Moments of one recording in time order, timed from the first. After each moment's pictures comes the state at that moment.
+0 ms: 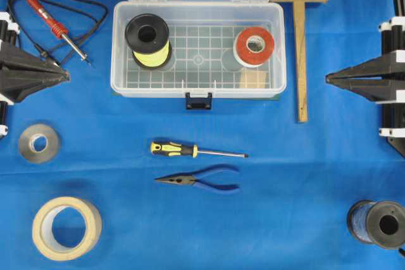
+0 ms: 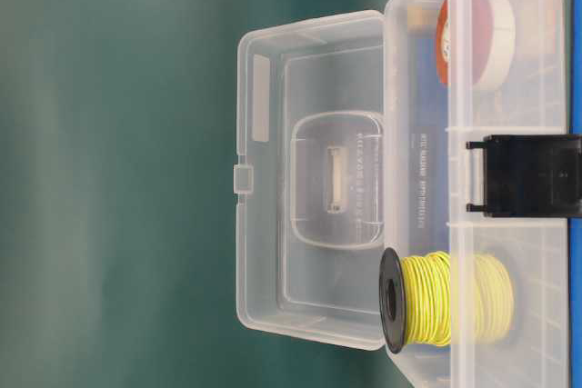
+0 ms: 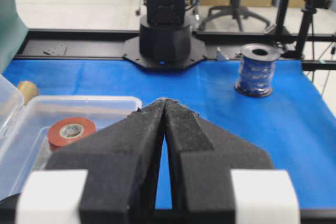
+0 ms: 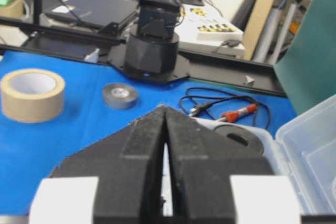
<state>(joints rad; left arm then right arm) 0.00 -0.97 1.18 0.00 -0.29 0.00 0.00 -0.96 1.19 0.00 -0.29 0.00</state>
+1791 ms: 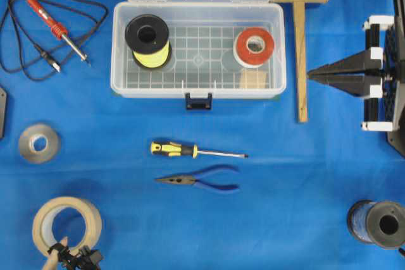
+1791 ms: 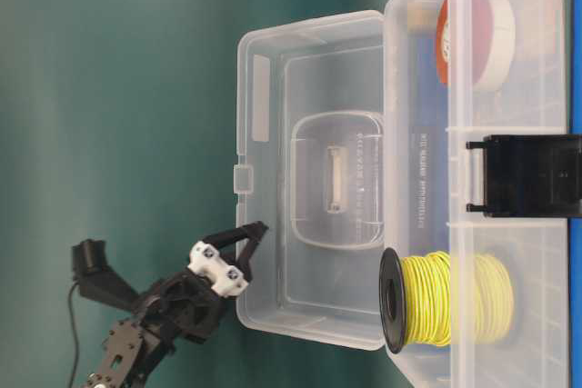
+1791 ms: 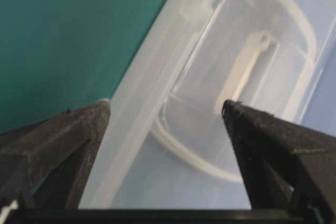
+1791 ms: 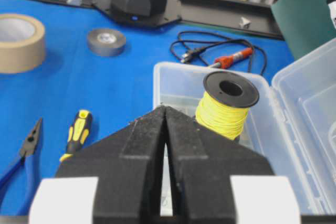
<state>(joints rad) 0.71 0.04 0.30 -0.02 0.25 0.35 -0.06 -0.86 1.15 0.00 -0.20 0.00</state>
